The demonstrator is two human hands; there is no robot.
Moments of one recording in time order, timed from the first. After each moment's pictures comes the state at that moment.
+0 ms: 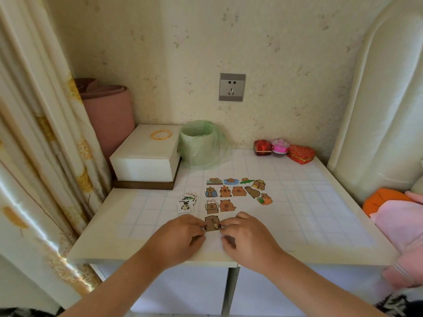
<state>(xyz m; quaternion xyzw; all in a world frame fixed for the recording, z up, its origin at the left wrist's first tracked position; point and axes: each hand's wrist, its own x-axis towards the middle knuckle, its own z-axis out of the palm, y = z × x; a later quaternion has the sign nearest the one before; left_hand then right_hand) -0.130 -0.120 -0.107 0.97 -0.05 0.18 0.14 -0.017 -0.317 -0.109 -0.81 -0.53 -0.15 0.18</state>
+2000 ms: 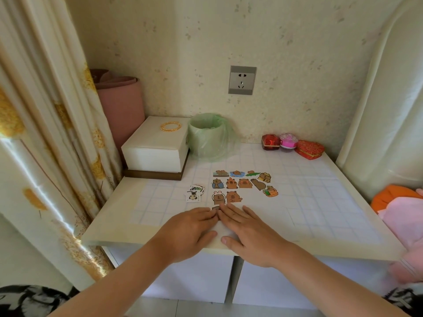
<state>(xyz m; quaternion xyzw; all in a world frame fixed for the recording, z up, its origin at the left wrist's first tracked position) -0.143 -0.127 -0.110 0.99 -0.07 0.13 0.08 -0.025 -0.323 -0.099 -0.82 -0.56 0.09 0.04</state>
